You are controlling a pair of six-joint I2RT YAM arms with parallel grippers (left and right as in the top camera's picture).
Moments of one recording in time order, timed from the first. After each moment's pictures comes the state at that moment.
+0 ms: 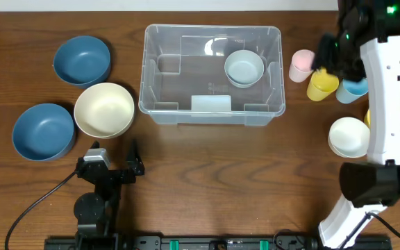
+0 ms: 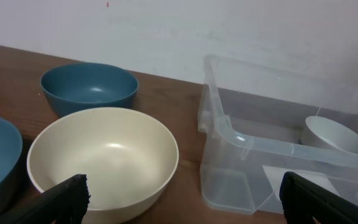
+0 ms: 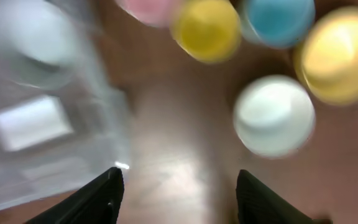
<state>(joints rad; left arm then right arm) 0.00 0.01 0.03 -0.12 0.04 -0.22 0.05 1.93 2.21 -1.70 0.11 0.45</state>
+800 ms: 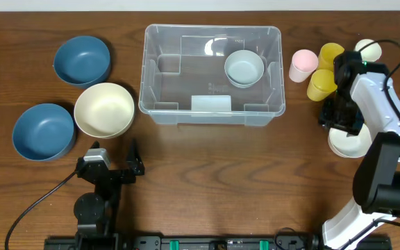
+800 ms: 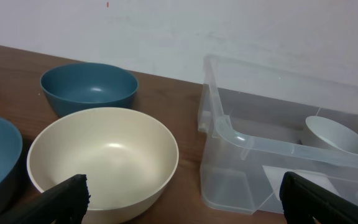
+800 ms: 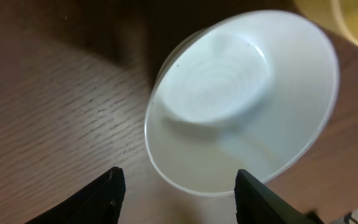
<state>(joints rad) 0.00 0.01 0.03 -0.12 0.03 -0.22 -0.12 1.88 1.37 -1.17 0.23 0.36</state>
